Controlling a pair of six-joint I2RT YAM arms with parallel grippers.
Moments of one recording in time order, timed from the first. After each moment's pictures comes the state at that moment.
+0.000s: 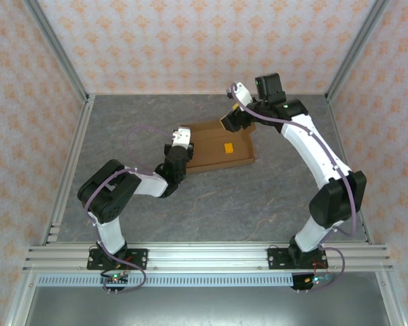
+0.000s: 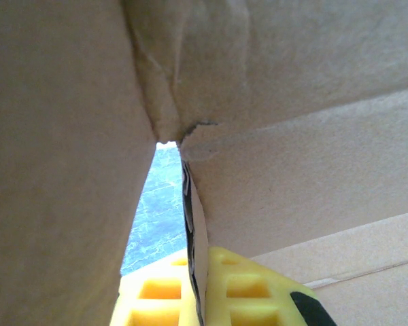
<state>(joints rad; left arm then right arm) -0.60 1.81 0.74 0.91 -0.68 0.06 0.36 1.66 1.69 -0.78 -0.44 -0.38</state>
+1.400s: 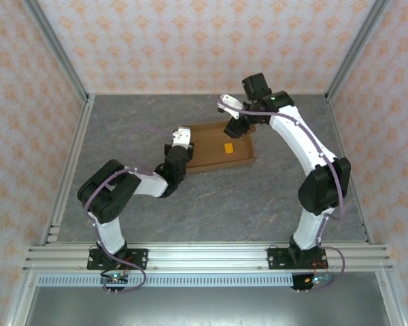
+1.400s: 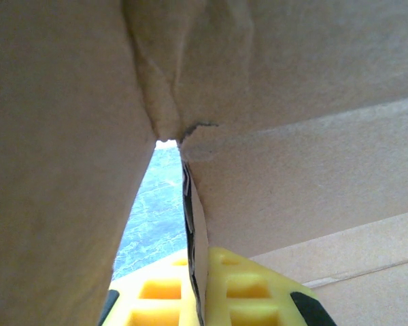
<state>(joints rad) -0.60 1.81 0.74 0.90 -0.68 0.06 0.40 1.81 1.83 -1.00 -0.30 -0.71</state>
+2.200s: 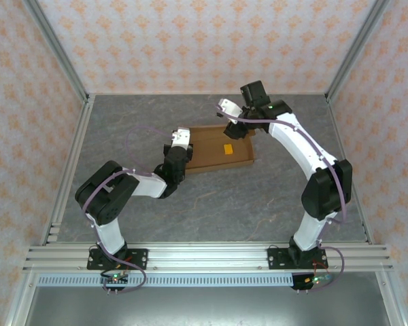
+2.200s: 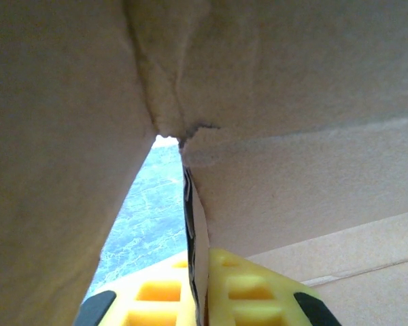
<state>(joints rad) -0.60 1.78 0.72 0.88 -0.68 0.06 0.41 1.76 1.67 -0.84 -0.26 -0.68</state>
